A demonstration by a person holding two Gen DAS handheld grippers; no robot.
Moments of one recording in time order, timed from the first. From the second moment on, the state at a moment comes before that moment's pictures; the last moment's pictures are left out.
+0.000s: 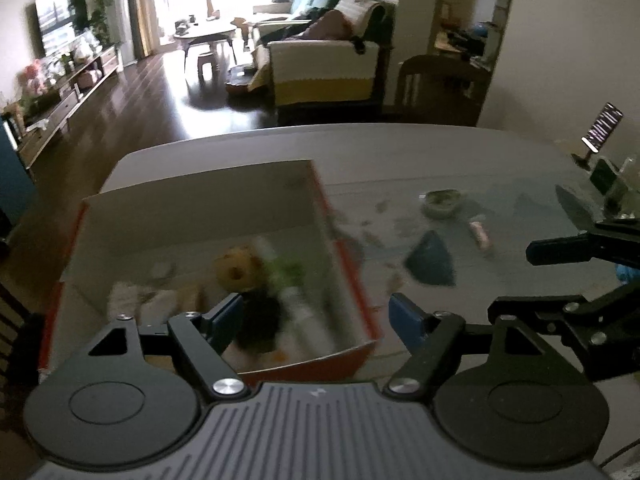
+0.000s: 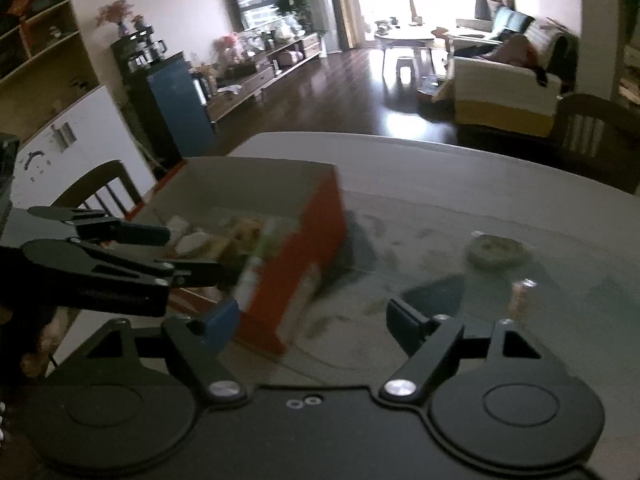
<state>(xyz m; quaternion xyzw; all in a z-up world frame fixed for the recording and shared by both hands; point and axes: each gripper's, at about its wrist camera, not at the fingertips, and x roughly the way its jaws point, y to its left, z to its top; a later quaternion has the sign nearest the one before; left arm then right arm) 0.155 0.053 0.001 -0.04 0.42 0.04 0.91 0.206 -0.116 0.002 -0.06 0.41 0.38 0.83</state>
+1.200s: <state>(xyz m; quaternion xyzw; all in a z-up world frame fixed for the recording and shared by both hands) 0.383 -0.095 -0.082 0.12 0.46 -0.11 0.87 0.323 -0.216 -0.080 -0.06 0.46 0.27 0.84</state>
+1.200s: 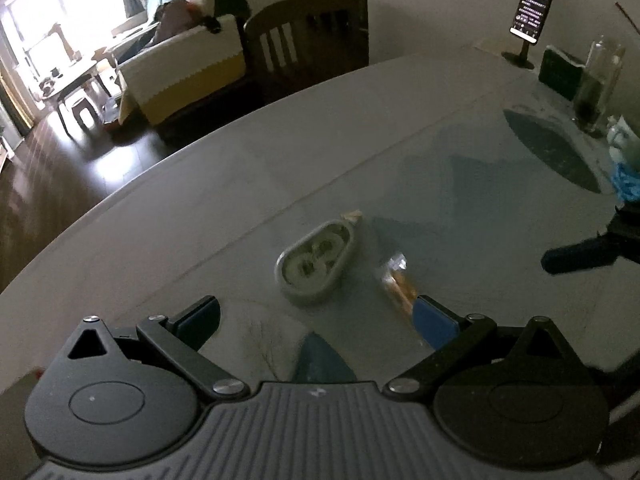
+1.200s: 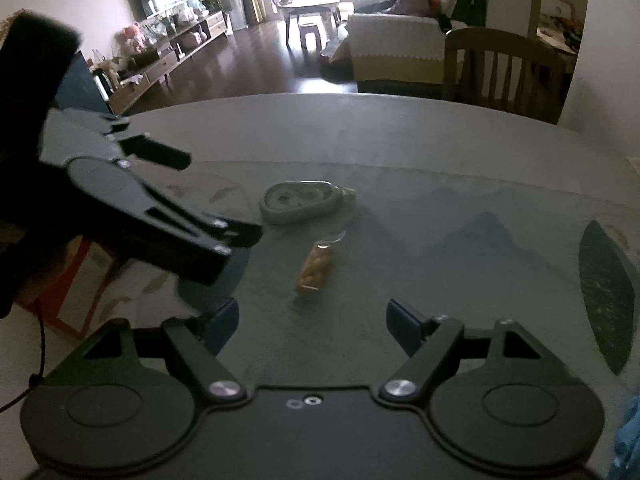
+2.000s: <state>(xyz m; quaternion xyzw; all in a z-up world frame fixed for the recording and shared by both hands) 0.443 -0.097 -0.148 0.13 0.46 -0.10 0.87 0.370 -0.173 -0.137 -0.10 0.48 0.24 0.84</state>
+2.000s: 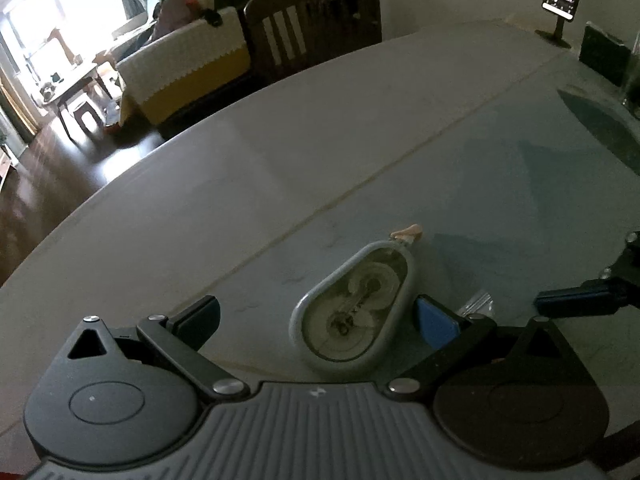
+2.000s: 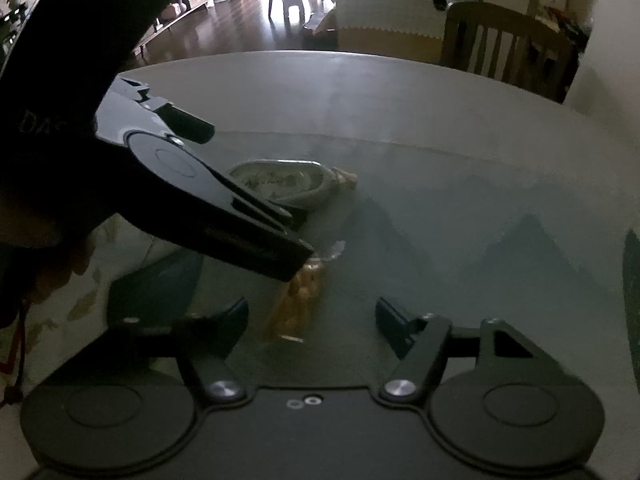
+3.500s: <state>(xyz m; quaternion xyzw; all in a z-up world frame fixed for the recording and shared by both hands) 0.287 -0.098 -0.070 -0.07 0.46 -0.05 0.89 0.295 -0.250 -0.072 -0.02 0.48 0.26 0.84</state>
